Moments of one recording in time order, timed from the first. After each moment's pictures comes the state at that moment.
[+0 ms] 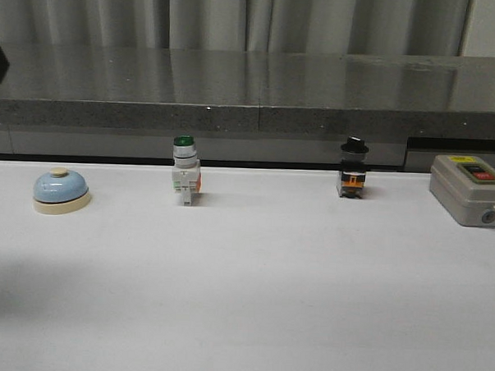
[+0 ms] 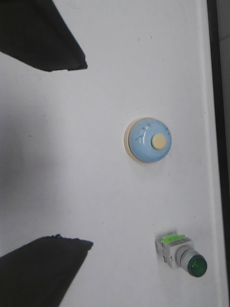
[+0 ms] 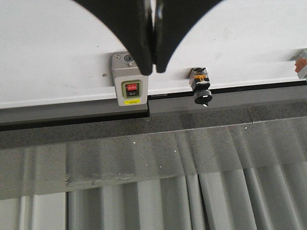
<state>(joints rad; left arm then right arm) -0.17 1.25 -0.91 -0.08 0.59 0.00 0.06 -0.01 0.03 0.03 0.02 0.13</state>
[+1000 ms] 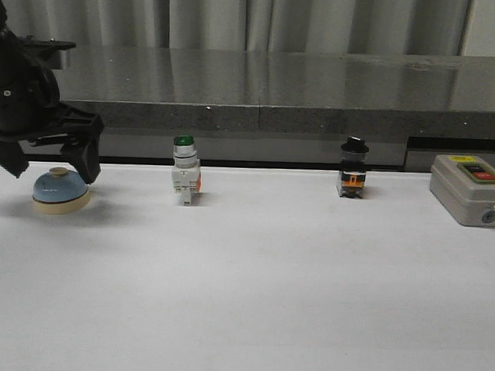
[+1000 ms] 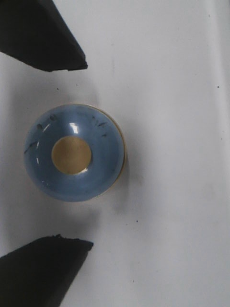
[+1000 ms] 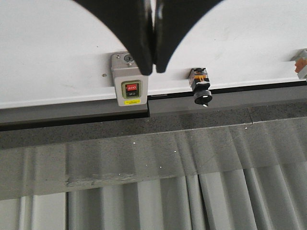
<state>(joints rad) -0.16 1.96 -1.33 -0.04 0.54 0.00 0.06 -0.01 0.03 0.03 0.02 0.13</state>
